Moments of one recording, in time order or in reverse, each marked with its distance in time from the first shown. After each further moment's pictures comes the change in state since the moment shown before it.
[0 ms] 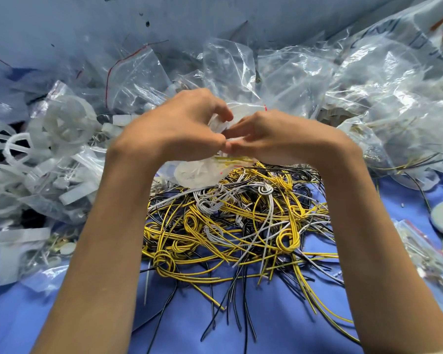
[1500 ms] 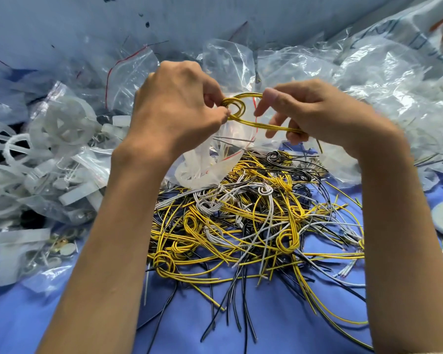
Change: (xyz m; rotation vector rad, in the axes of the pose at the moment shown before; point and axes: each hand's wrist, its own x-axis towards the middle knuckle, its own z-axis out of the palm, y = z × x) left_hand 0.005 -0.001 0.003 0.007 0.450 -0.028; right_hand -0.020 0.029 -0.020 0.482 0.285 0.053
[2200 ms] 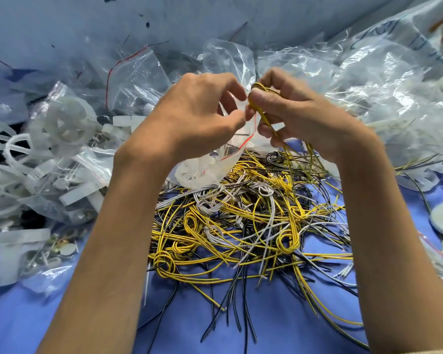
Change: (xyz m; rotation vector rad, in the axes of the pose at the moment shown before) left_hand -0.003 0.013 -0.003 -0.221 -0.247 0.052; right_hand 0.004 -0.009 0.019 0.388 -0.066 -0.069
